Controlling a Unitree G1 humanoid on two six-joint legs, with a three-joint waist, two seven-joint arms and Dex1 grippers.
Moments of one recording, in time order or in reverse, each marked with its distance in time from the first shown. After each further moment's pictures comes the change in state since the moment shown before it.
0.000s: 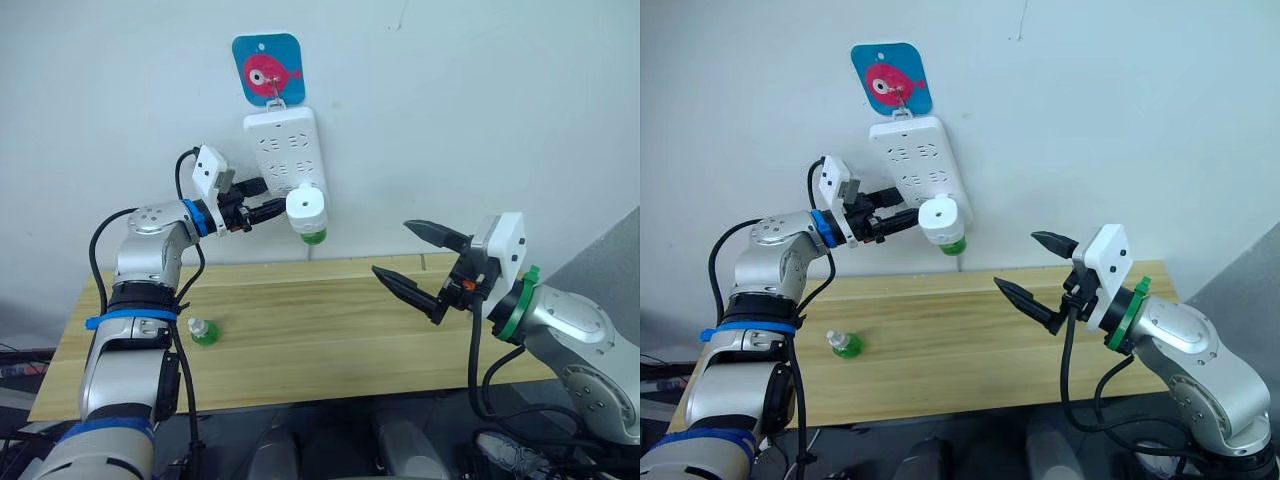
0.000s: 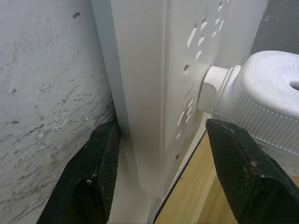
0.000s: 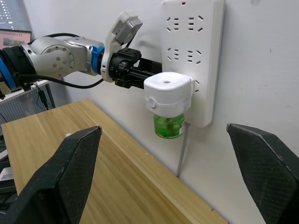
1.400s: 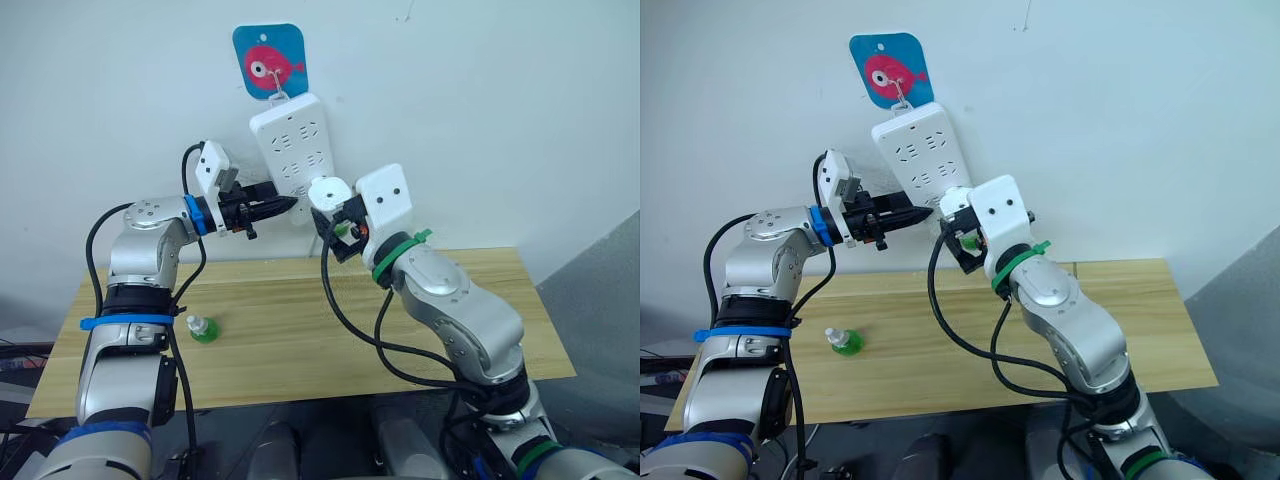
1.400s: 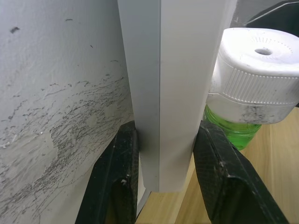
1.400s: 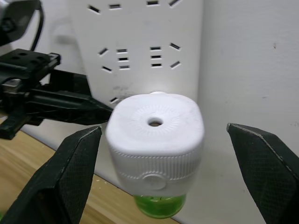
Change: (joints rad) left arm 0.033 0.009 0.007 -0.160 -0.013 0.116 -0.056; right arm -0.412 0.525 0.348 0.259 -0.447 0.296 -0.556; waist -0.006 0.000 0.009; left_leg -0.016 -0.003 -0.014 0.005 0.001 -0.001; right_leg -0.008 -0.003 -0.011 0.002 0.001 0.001
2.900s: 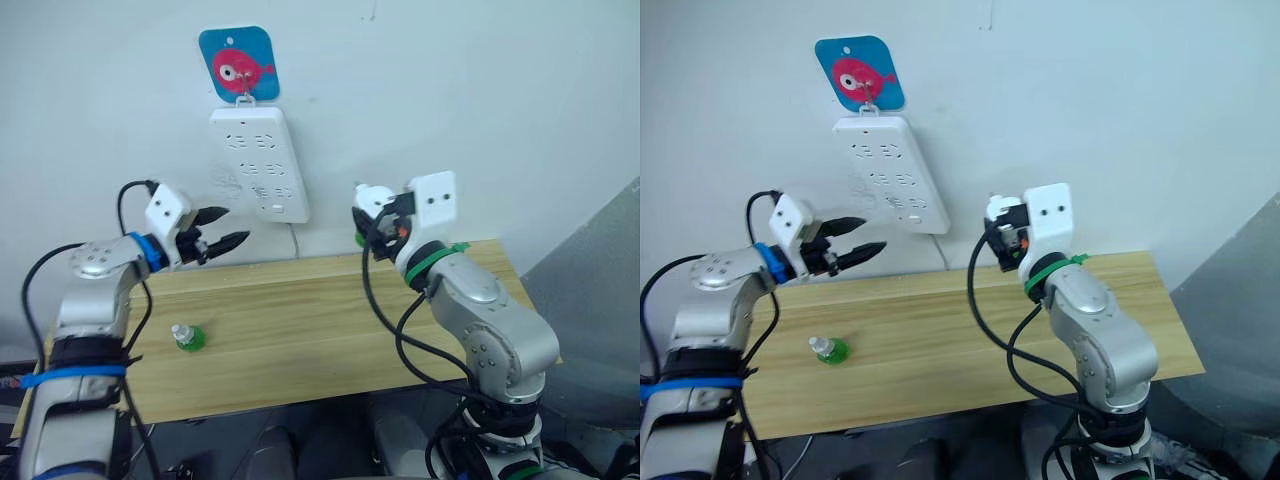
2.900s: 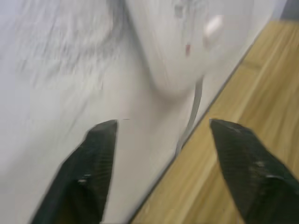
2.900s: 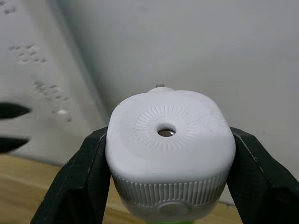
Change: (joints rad) left arm 0.332 0.202 0.086 -0.141 0.050 -0.182 0.119; right arm 0.126 0.113 -0.269 -0.174 0.001 0.166 0.110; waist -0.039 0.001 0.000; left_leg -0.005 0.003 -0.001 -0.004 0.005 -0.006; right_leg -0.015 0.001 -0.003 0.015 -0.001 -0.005
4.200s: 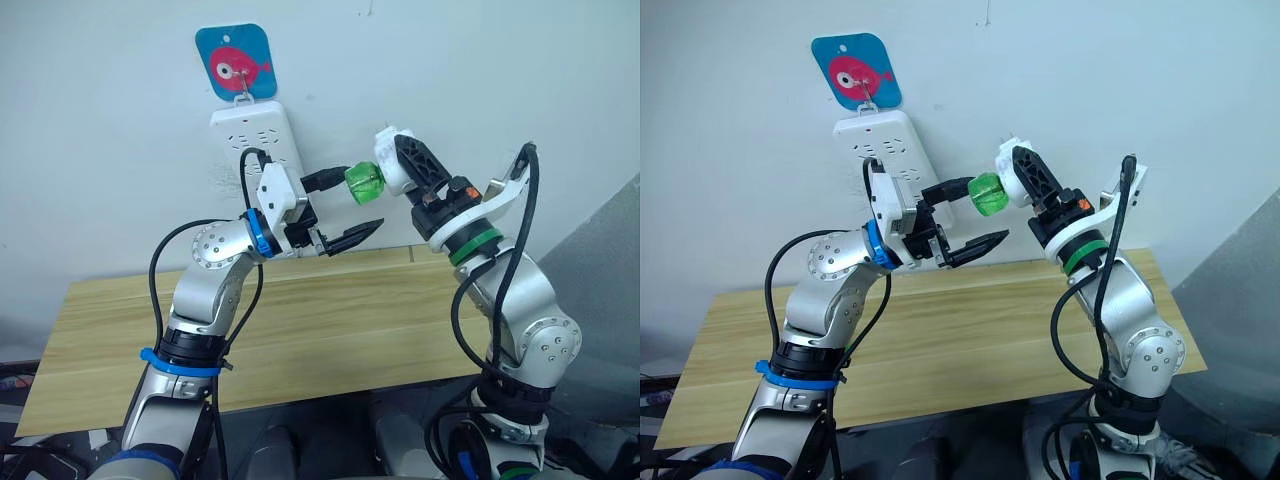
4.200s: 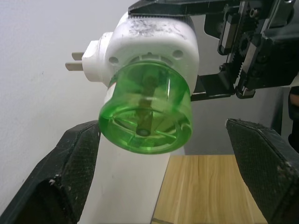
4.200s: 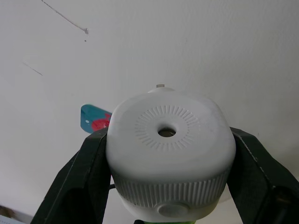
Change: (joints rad) left arm -0.136 -0.408 -0.238 -0.372 -0.115 0.031 0.120; right arm -0.002 -0.019 -0.227 0.125 1.305 -0.452 -0.624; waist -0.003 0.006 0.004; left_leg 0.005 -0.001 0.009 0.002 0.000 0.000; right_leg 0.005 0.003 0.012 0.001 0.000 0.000
